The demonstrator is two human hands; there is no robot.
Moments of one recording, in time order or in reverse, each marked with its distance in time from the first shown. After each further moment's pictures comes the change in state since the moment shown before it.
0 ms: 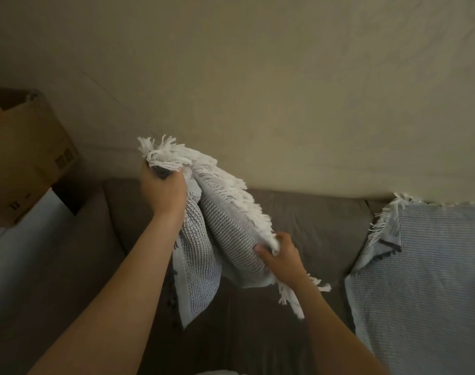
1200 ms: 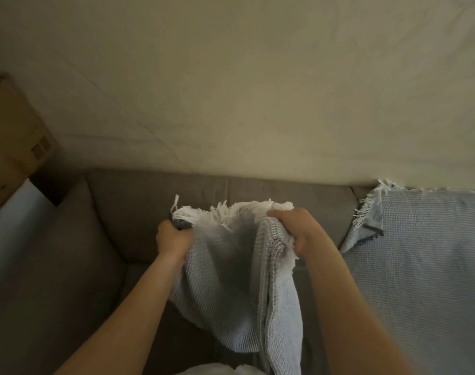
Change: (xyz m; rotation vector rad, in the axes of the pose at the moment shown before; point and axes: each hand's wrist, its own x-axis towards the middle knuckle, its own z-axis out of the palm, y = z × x) left_hand -0.046 -0.122 -0.039 0.520 -0.310 -0.447; right_hand -0.003 -0.081 -0.070 0.444 0.018 0.453
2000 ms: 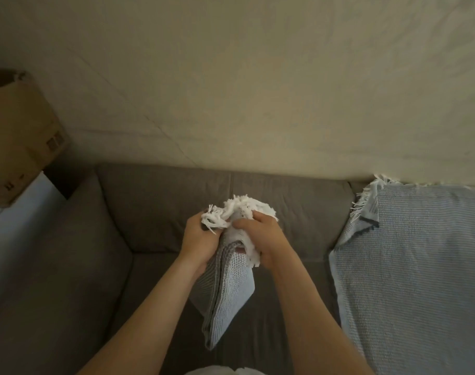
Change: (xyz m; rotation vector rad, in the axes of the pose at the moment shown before) left_hand -0.110 0.008 -0.009 -0.315 -0.355 0.242; right_hand -0.094 0.041 0.069 0.112 -0.177 -0.096
